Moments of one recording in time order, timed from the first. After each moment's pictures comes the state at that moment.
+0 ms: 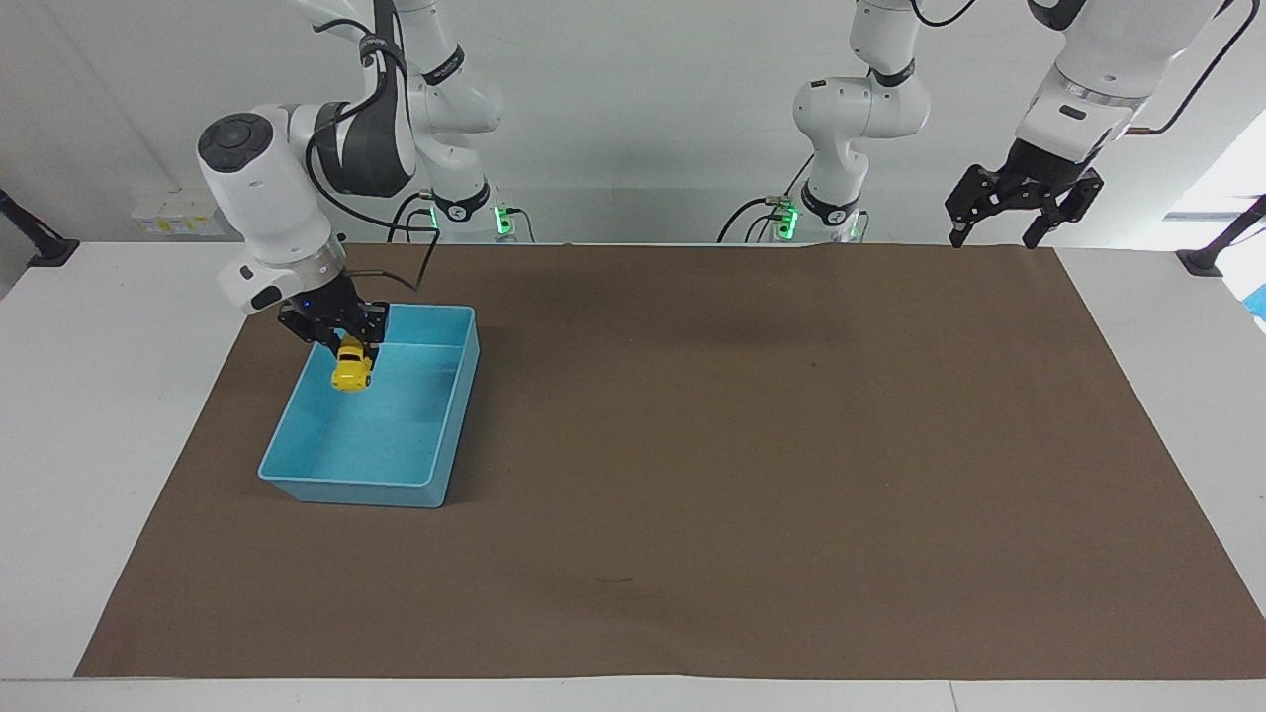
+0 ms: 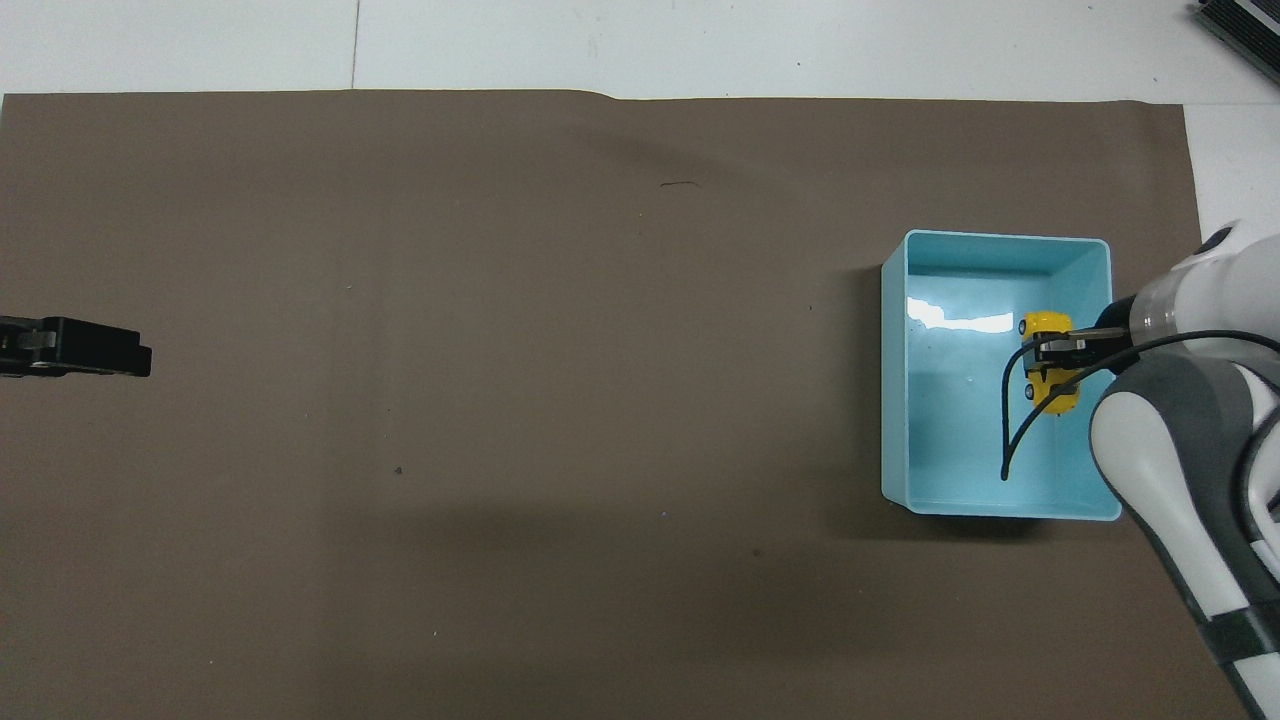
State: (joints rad) left arm -0.08 -0.12 0.00 -1.64 -0.02 1.56 -0.02; right arm -0.10 0.00 0.06 -2.02 -0.03 2.04 -0.02
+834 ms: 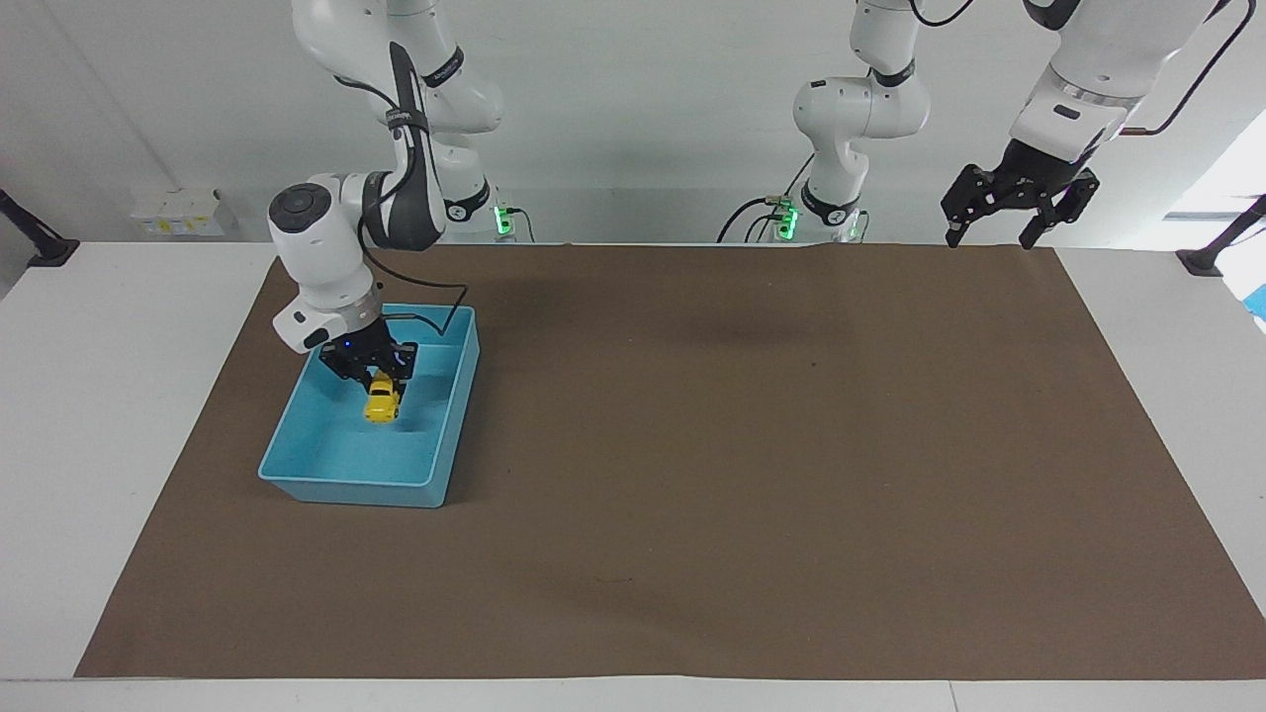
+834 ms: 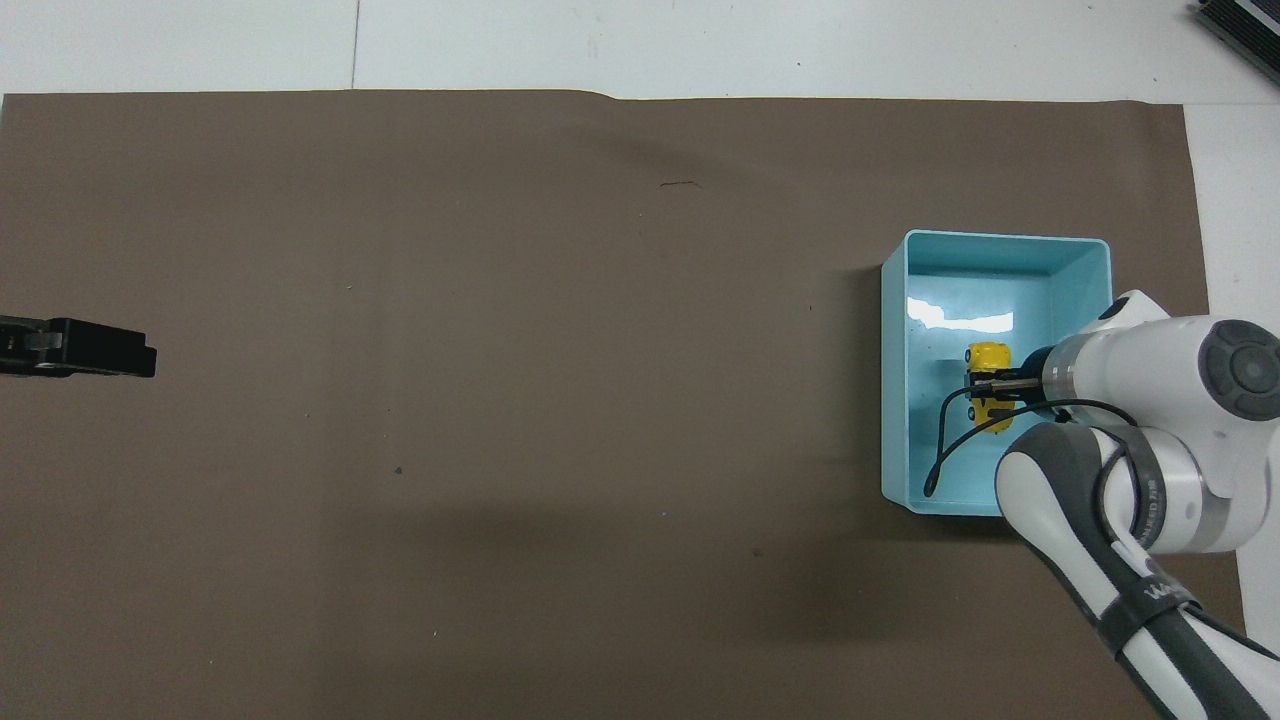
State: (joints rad) left arm -0.08 -0.12 0.00 -1.64 -0.02 1.56 -0.02; right arm -0.10 0.04 0.06 -2.29 -0.03 2.42 -0.02
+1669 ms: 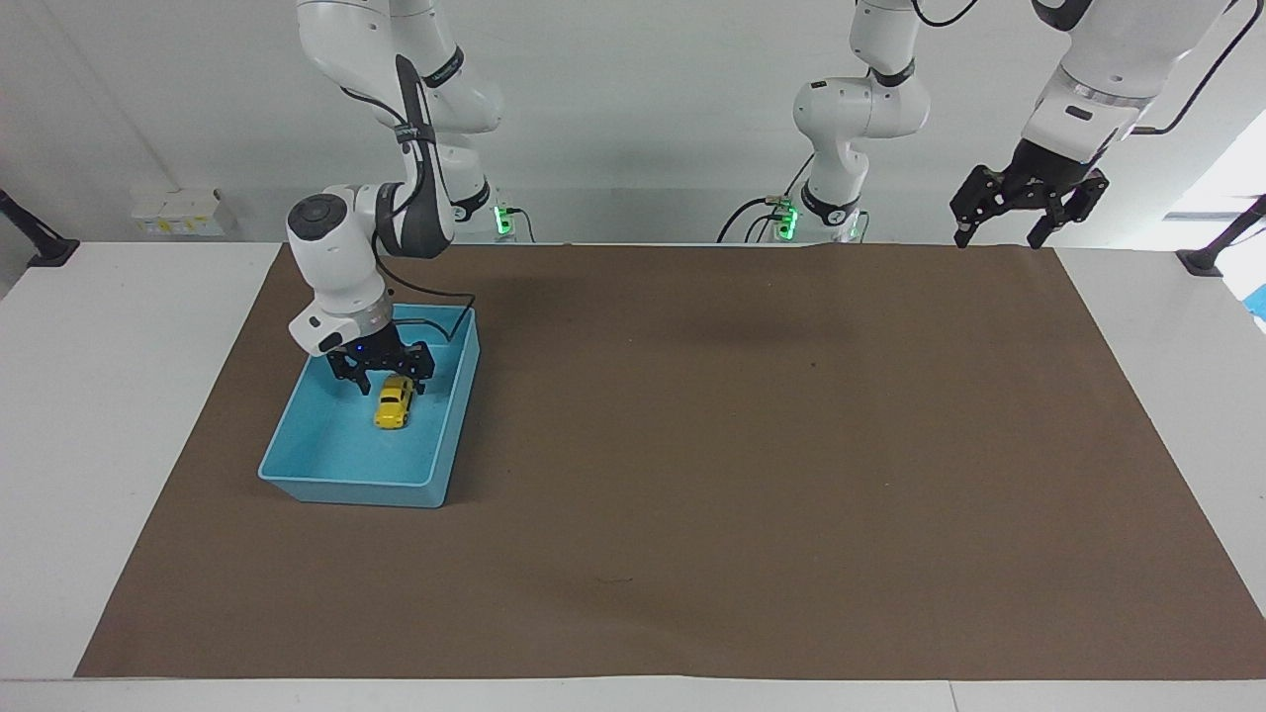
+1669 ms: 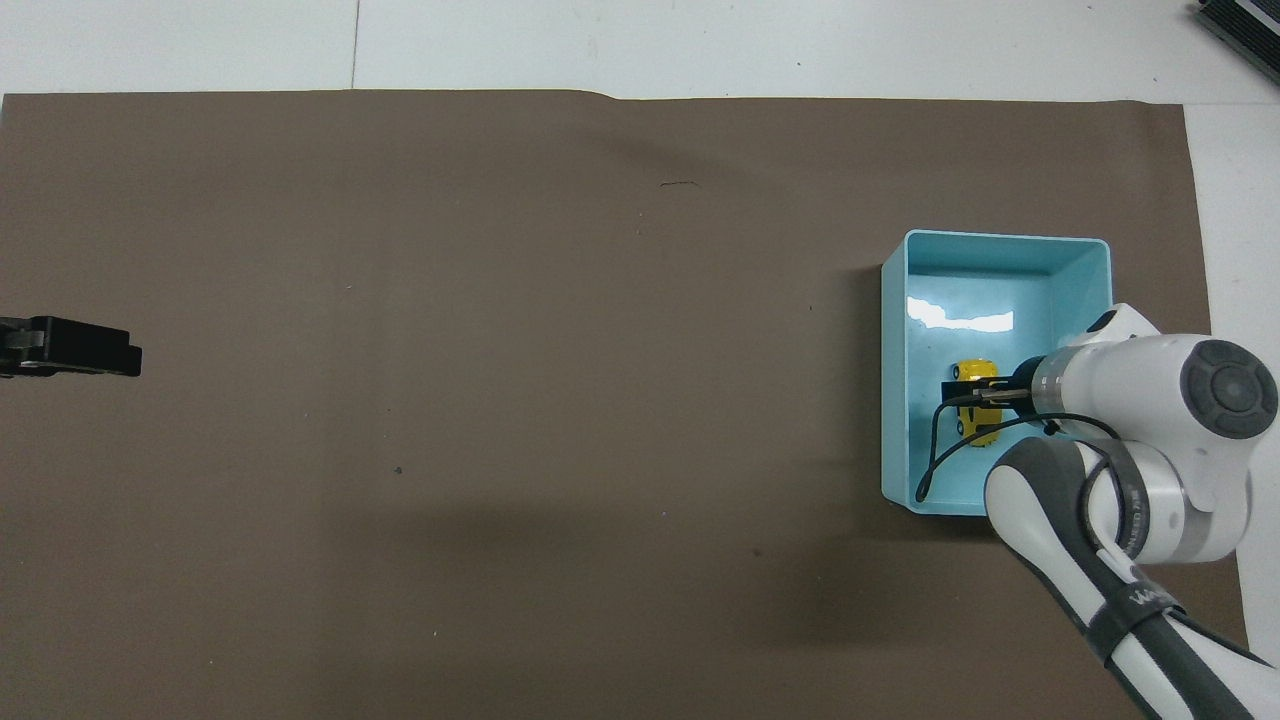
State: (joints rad) left arm -0.06 -0.12 -0.01 -1.64 -0.02 1.56 -0.01; right arm -0.10 0.03 0.06 -2.31 -0.03 2.44 -0.02
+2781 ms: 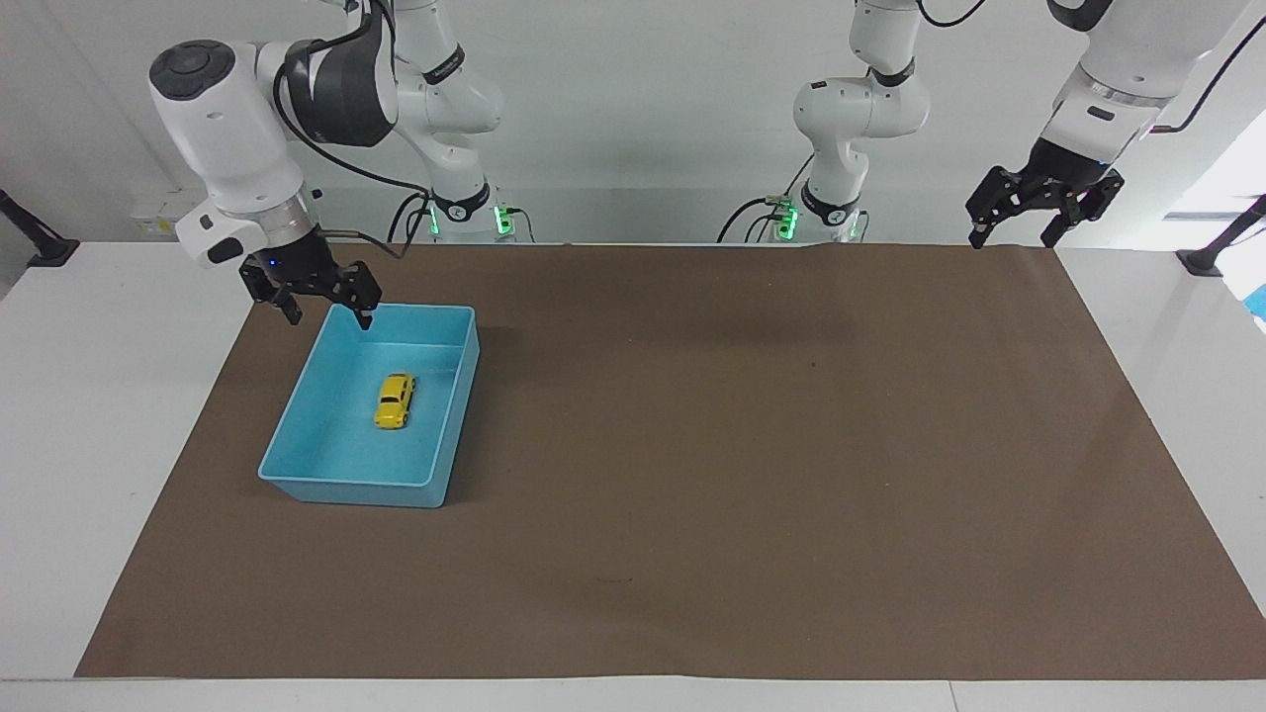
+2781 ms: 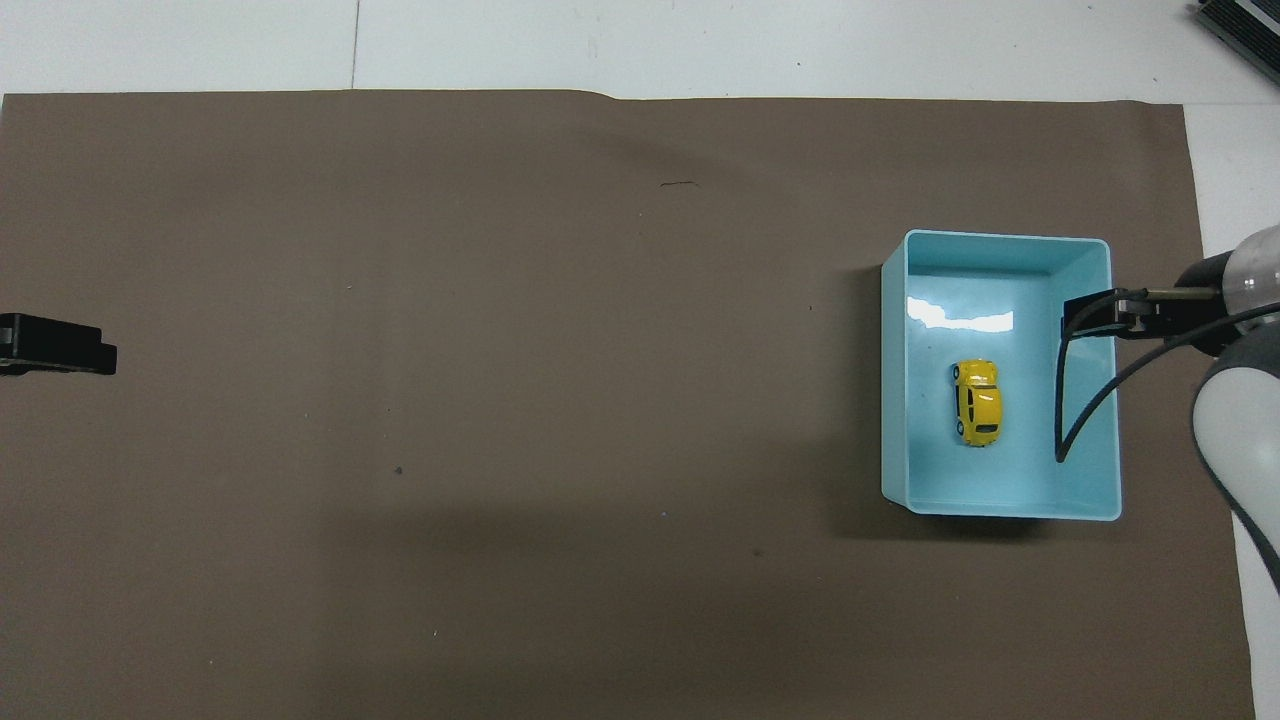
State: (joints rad) left arm -0.04 -0.12 0.01 -1.64 -0.02 1.56 -0.01; right arm -0.10 -0.02 0.06 -1.75 -0.03 1.77 0.05
